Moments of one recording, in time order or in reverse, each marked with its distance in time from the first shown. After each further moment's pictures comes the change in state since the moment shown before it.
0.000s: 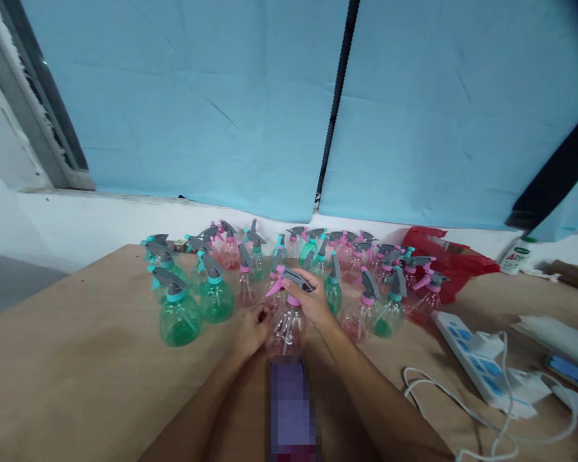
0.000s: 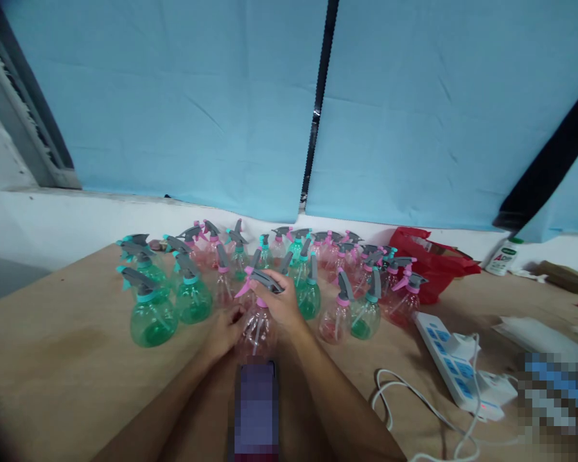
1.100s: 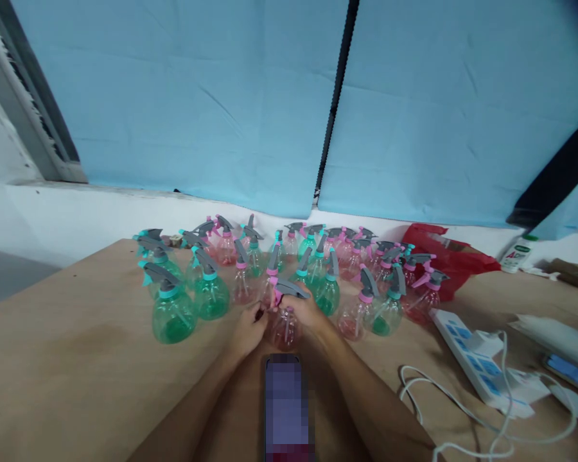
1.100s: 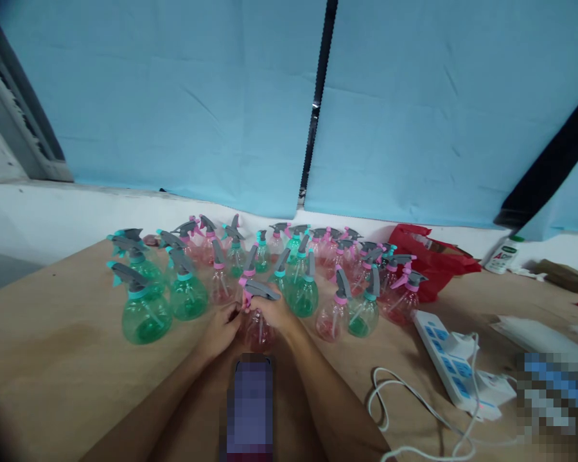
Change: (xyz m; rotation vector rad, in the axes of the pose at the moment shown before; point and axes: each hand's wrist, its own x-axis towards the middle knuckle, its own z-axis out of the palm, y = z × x) left_hand -0.007 0.017 -0.003 -0.037 -0.045 0.057; right_hand -0.001 0.032 -0.010 0.055 -0.361 0.162
